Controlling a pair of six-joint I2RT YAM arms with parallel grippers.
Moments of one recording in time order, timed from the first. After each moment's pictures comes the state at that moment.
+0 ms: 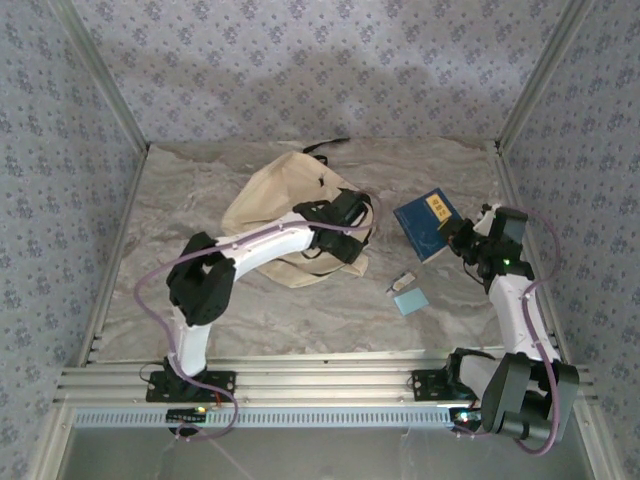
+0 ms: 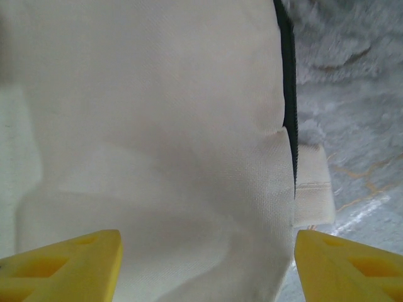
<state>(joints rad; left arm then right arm) -0.90 1.99 1.60 -0.72 -0.15 -0.19 -0.22 1.05 0.67 -0.26 -0.54 0.67</state>
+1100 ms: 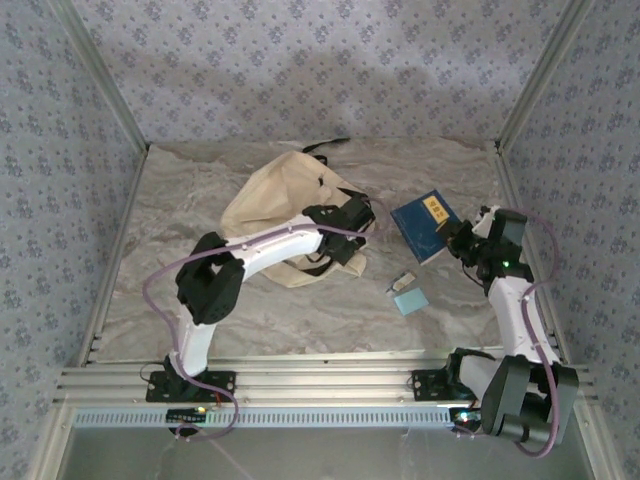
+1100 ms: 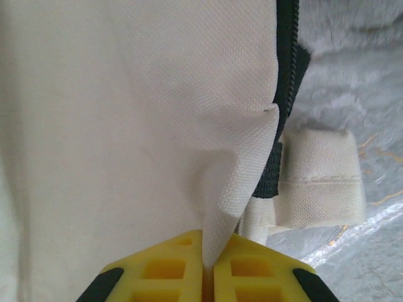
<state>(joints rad) -0.92 2.01 1.65 -0.81 -0.25 -0.18 -0.20 1.04 0.66 -0.26 -0.57 0.69</state>
